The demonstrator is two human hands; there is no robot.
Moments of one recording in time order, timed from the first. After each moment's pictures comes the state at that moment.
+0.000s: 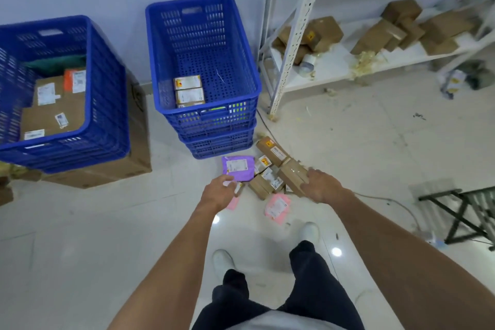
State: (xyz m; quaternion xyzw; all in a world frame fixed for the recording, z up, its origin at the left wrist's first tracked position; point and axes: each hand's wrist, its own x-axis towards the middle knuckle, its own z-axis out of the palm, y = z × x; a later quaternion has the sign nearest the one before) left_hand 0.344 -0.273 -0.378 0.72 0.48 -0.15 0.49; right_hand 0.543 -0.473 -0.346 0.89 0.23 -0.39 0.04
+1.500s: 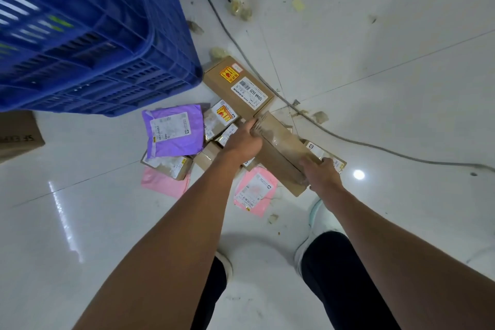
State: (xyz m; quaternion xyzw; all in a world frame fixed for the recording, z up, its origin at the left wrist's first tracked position) left_hand 0.695 -0.369 -0.853 0.69 0.45 -0.33 0.46; right_hand 0.745 -0.554 -0.868 0.81 -0.19 -0.51 -0.21
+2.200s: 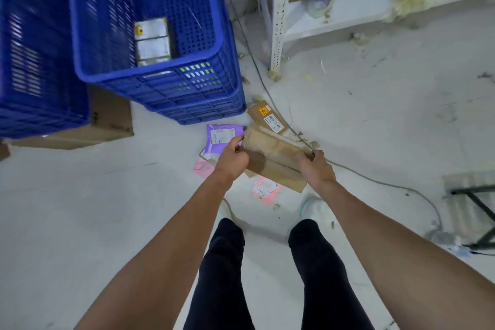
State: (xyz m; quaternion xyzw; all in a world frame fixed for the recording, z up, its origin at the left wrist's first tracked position) left_hand 0.563 -0.357 -0.492 0.56 0.54 -0.14 0.61; right_hand 0.697 -0.518 -0.498 0.85 -0.04 -0.48 -0.23
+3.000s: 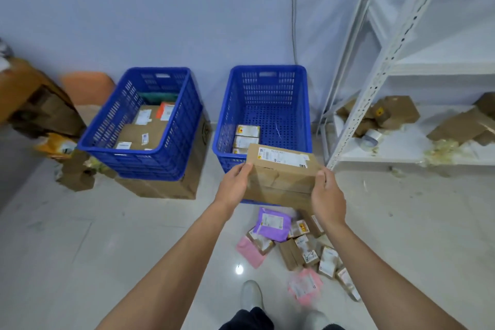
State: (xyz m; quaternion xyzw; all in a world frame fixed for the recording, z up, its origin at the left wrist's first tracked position) left_hand 0.411 -0.215 -0.269 0.56 0.55 0.14 0.60; right_hand 0.579 -0.352 -0.283 0.86 0.19 -0.24 -0.40
